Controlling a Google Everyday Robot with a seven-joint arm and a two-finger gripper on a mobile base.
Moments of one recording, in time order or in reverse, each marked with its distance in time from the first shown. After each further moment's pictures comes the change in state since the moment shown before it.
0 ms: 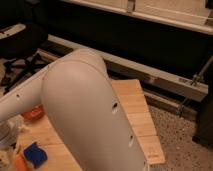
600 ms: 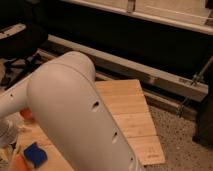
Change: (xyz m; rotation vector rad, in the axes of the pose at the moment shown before) arm -0.007 -0.012 0.011 0.015 0.068 0.128
